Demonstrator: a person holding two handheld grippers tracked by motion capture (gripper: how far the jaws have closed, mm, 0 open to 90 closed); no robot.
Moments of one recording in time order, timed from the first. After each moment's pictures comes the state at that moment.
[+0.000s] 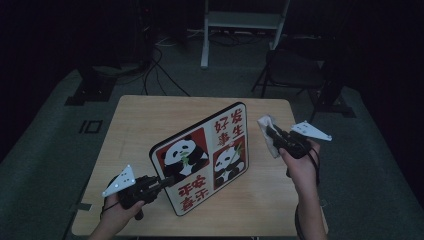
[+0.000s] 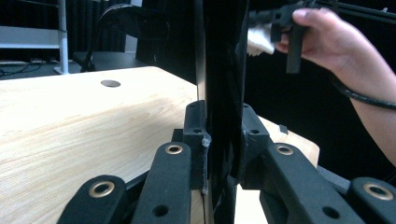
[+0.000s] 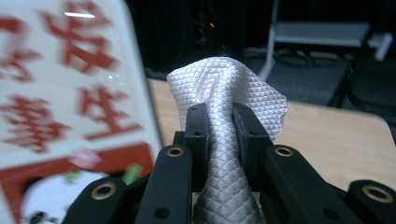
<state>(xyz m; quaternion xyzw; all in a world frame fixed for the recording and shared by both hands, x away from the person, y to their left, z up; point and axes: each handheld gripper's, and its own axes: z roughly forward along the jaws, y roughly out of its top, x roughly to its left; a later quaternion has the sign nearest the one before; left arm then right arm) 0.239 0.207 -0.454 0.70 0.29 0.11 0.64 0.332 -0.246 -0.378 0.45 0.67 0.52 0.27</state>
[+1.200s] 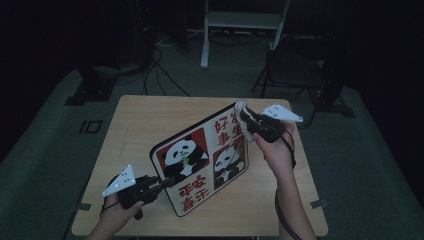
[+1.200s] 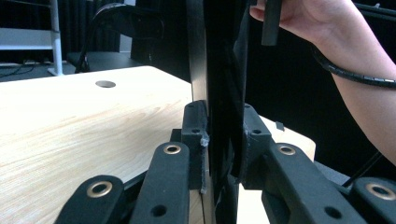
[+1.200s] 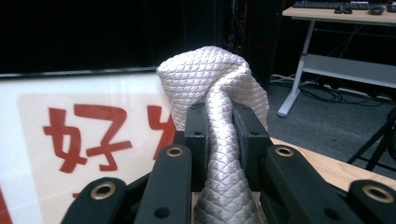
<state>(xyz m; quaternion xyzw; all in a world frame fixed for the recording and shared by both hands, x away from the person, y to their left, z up) 0.240 0.208 -0.453 0.71 0.27 0.11 0.64 0.360 -0.178 -0.347 0.39 0.69 0.54 0.28</state>
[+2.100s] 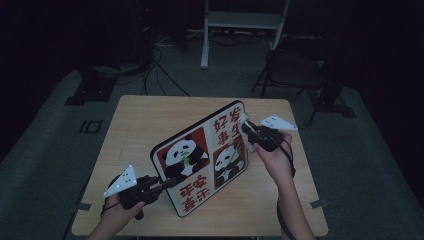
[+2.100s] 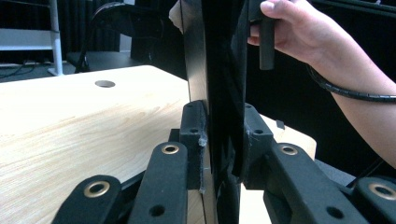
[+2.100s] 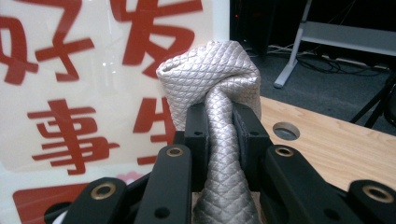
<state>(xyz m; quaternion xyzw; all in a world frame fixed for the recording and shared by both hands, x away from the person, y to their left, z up) 0.239 0.205 -0.454 0.71 0.27 0.11 0.64 0.359 -0.186 -0.387 0.41 0.72 0.50 0.26</state>
